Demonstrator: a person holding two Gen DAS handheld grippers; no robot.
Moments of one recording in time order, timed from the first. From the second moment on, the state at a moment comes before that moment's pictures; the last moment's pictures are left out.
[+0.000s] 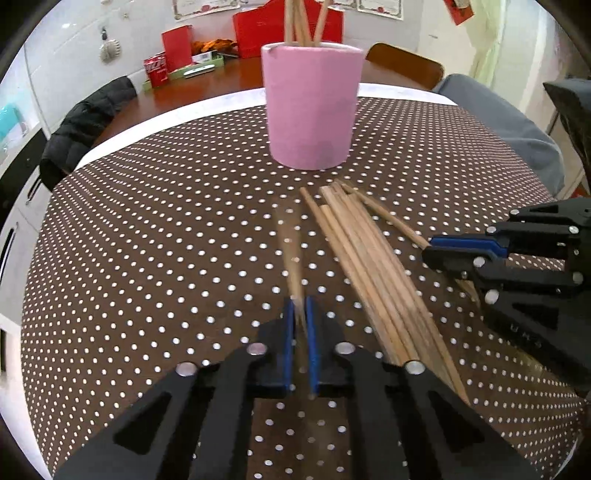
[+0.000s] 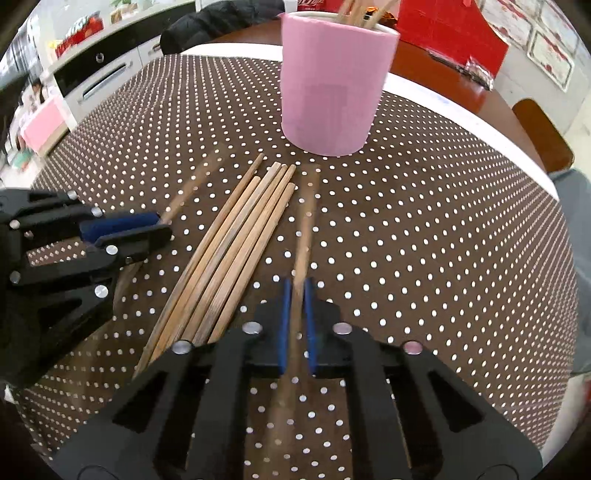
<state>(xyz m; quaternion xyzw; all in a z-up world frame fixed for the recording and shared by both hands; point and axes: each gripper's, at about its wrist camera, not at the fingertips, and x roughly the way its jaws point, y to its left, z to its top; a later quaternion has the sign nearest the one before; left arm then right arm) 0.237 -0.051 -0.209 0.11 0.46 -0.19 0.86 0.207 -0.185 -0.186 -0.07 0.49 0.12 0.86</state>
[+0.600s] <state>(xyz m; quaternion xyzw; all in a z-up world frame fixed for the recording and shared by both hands) 0.211 -0.028 -0.099 -0.01 0.26 -0.21 0.94 0.174 -0.239 -0.089 0.09 0.27 0.16 0.94</state>
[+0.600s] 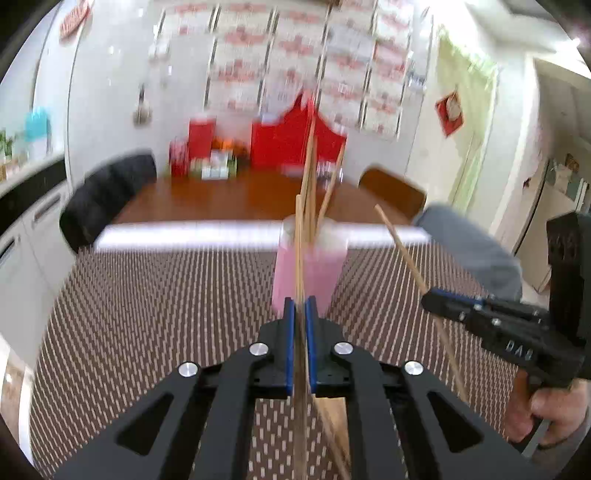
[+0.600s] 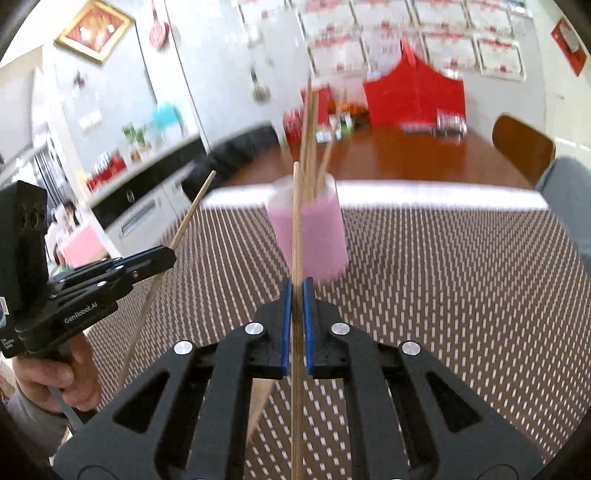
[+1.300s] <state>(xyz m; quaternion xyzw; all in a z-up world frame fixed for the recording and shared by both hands) 0.347 -0.078 0.006 -0.13 0.02 -0.28 0.95 0.311 -0.240 0.013 0.15 0.04 0.11 0.98</state>
